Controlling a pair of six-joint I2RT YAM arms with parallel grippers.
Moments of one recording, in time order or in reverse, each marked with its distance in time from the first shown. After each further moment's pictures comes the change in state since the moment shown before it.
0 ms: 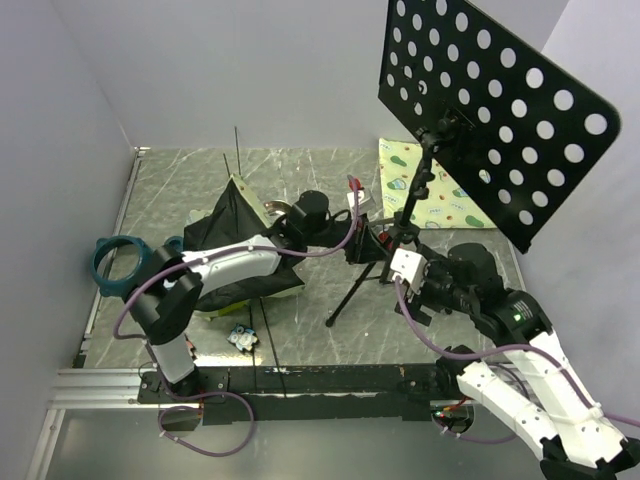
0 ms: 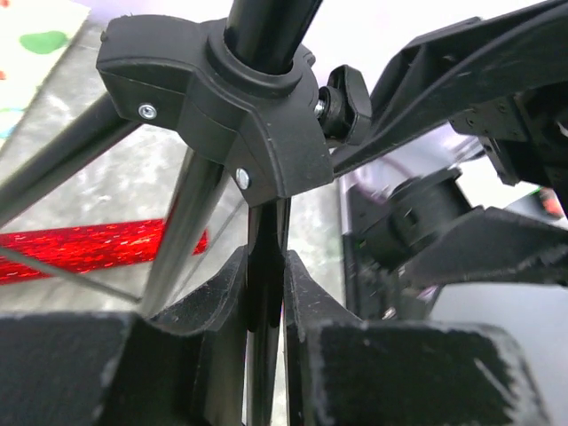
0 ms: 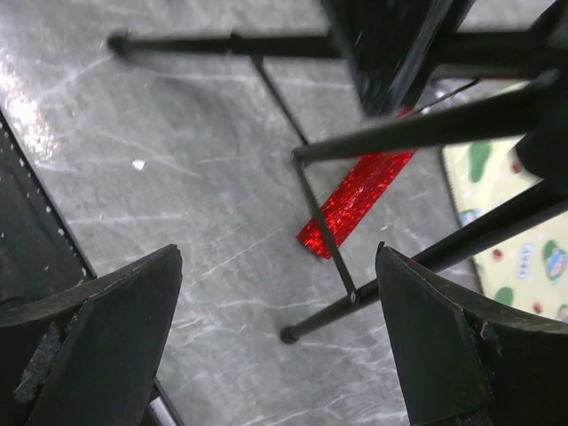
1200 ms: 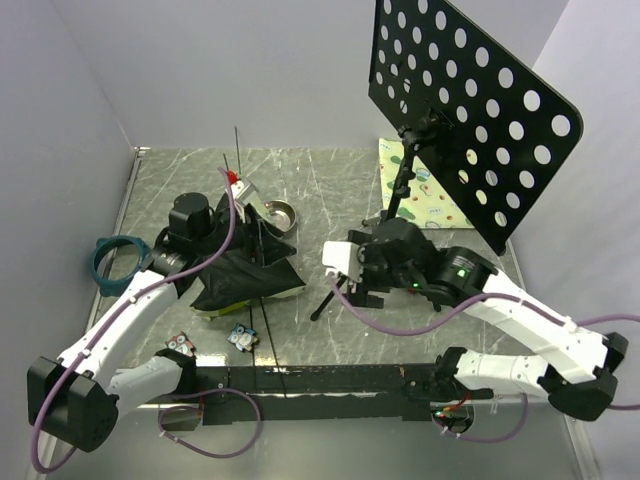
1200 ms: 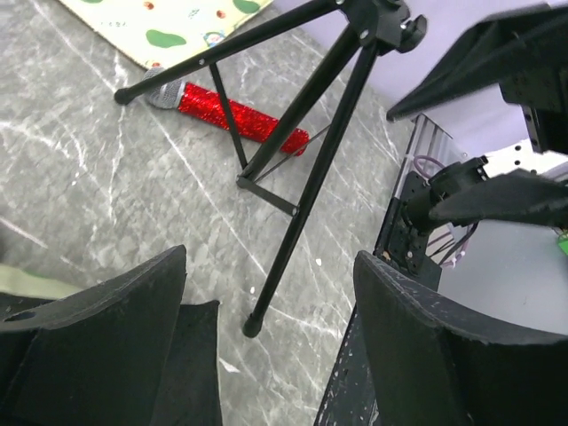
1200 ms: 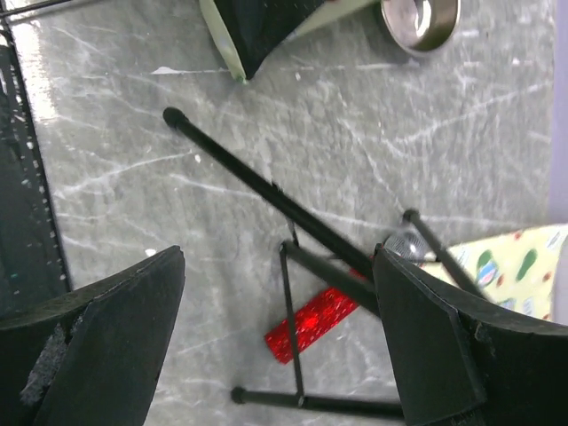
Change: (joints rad) left arm 0.465 -0.689 -0.347 -0.447 0.061 0.019; right arm 0.439 0.385 0.303 0.093 0.188 0.071
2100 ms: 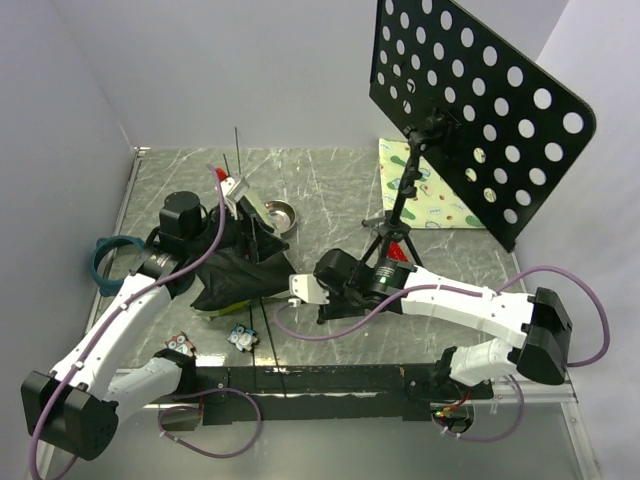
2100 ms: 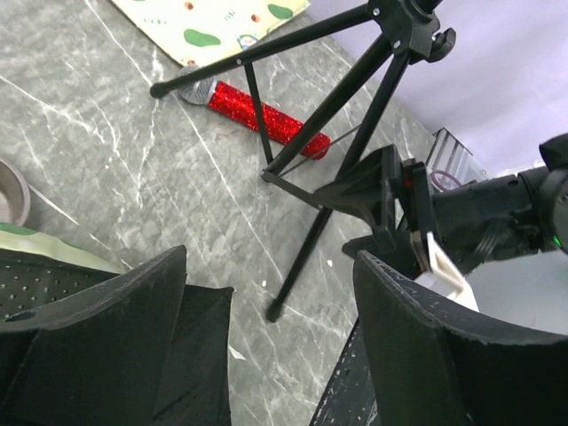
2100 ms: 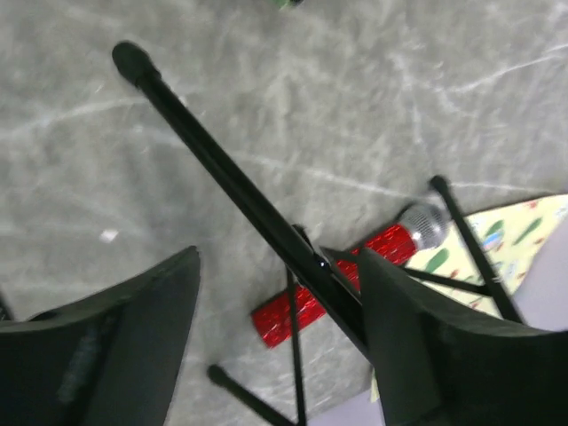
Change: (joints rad) left arm 0.033 -0.038 0.038 -0.110 -0.057 0.000; right arm 0.166 0.295 -0.125 0.109 0.318 -0.031
